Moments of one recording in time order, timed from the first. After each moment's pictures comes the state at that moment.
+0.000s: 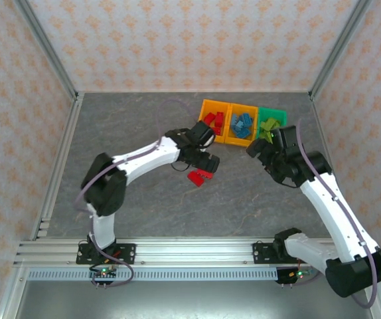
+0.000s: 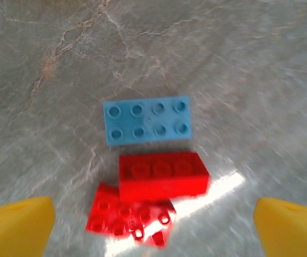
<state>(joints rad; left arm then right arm) -0.73 1.96 1.56 -0.77 -0.01 -0.38 0.34 1.01 1.08 -1.02 0.01 1.01</state>
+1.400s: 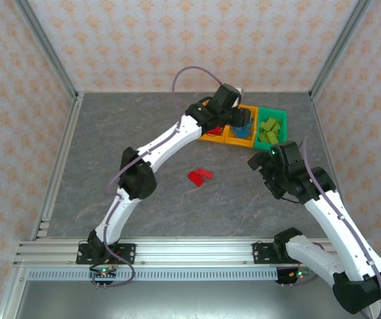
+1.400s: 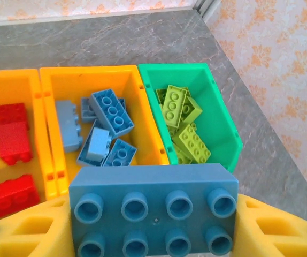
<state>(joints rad) -0.73 2.36 2.41 -0.68 0.00 -0.49 0.38 0.86 0.98 -1.08 0.00 1.18</state>
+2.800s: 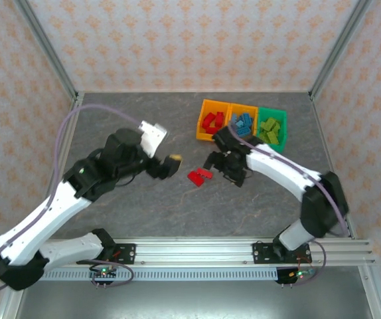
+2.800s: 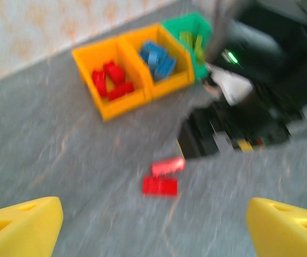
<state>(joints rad) -0.72 0.95 1.17 -0.79 -0.04 -0.06 0.66 1.61 1.23 -0.92 -0.10 1.08</state>
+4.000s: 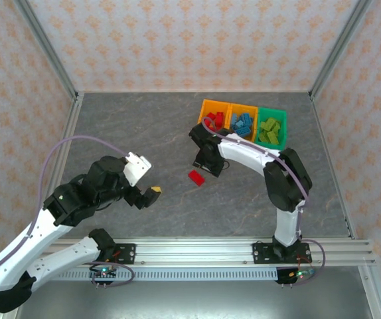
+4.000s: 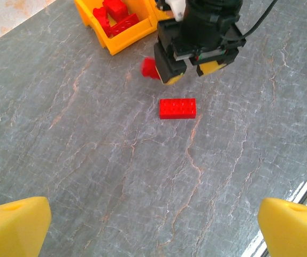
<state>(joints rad) -0.72 0.74 1.00 -0.94 -0.06 0.07 0.70 1.88 1.44 -0.91 0.00 1.14</state>
